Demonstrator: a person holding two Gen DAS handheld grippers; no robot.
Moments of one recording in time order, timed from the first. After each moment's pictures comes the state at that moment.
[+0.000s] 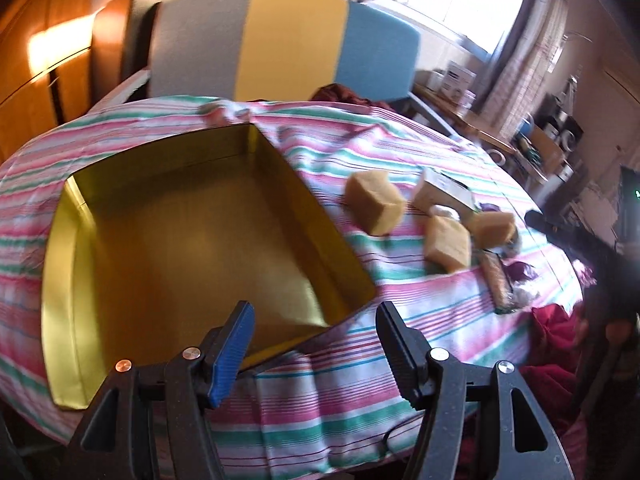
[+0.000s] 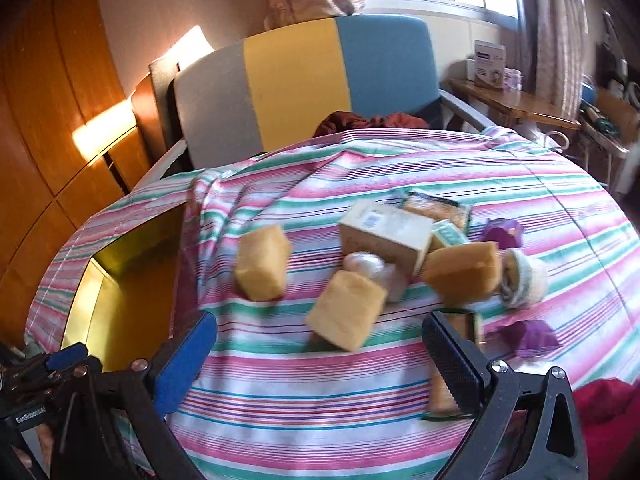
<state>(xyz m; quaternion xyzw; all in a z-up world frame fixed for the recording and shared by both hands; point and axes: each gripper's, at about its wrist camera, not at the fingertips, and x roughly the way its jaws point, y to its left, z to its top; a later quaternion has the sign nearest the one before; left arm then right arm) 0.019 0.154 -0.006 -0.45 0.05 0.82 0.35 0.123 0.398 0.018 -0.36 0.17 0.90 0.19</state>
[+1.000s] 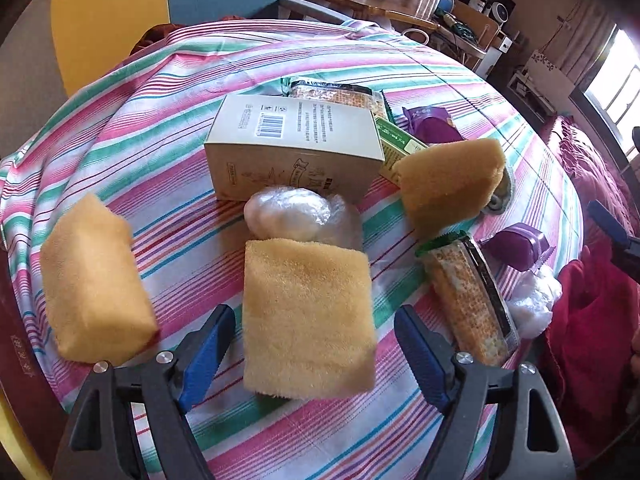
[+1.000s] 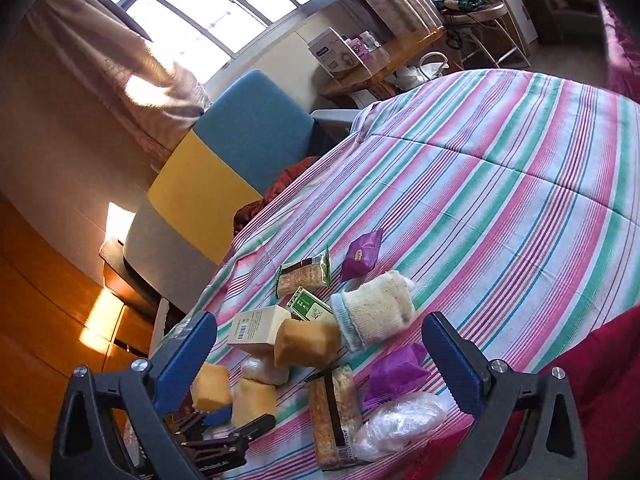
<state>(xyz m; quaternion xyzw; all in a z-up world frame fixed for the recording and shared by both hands) 0.013 0.407 -0.085 -0.50 0.21 0.70 0.46 0.237 0.564 -0.004 -0.18 0.44 0.84 0.26</state>
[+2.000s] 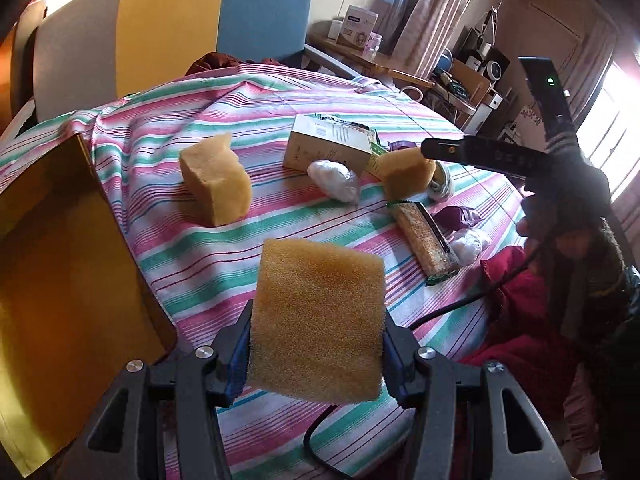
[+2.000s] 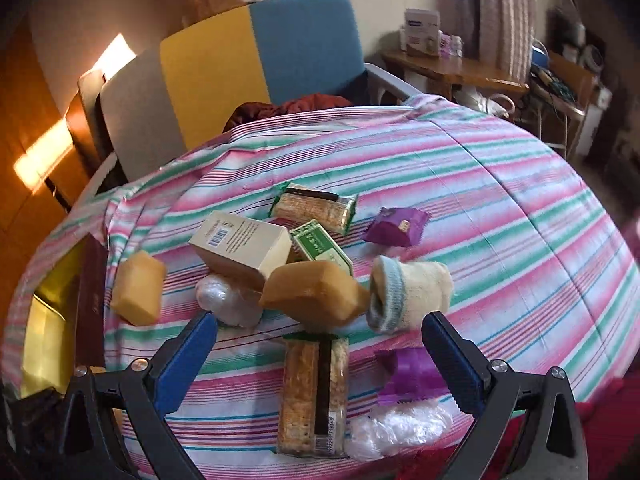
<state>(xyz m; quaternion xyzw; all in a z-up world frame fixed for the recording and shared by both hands) 0.051 0.255 -0.028 -0.46 0.11 0.75 0.47 0.131 0.496 -0.003 -0.39 0.17 0.87 0.25</state>
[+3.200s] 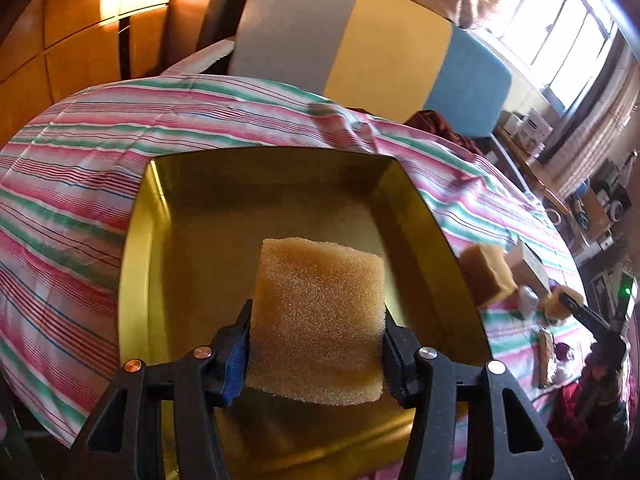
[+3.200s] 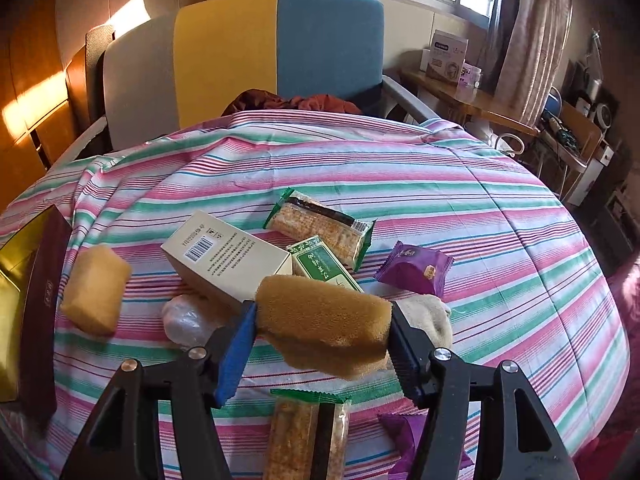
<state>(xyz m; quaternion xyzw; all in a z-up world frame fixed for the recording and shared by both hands) -0.100 0.063 -0.016 -0.49 -0.03 0.85 0.21 0.081 0.505 -0.028 -0.41 0.10 0.86 0.27</state>
